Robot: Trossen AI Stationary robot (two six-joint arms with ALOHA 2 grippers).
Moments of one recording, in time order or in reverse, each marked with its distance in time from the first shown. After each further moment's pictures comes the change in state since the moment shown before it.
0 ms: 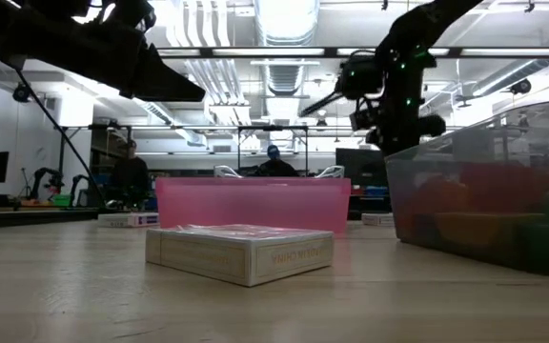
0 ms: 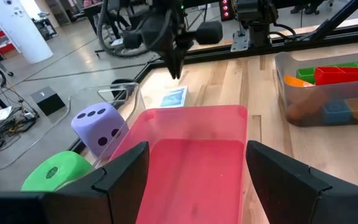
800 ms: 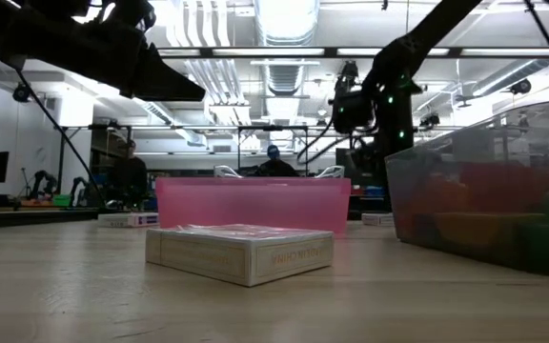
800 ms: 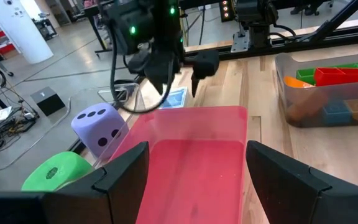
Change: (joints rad) left arm 0.000 0.000 0.000 0.003 0.000 -0.001; right arm -0.004 0.175 -0.001 0.030 0.131 0.028
